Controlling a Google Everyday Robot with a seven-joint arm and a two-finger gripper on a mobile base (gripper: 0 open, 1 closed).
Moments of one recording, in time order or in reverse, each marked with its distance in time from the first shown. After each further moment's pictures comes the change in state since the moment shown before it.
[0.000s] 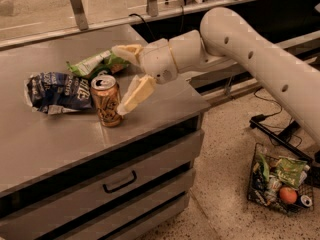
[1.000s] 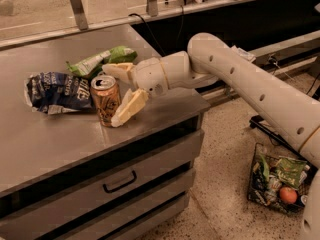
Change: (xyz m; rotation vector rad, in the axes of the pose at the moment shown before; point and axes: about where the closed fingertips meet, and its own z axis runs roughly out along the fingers) arm 0.020 0.018 0.036 -0.116 -0.149 0.101
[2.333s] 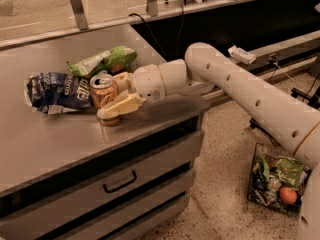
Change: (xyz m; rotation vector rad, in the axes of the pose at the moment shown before) arm 0.010 0.002 0.010 -0.010 -0.058 0.018
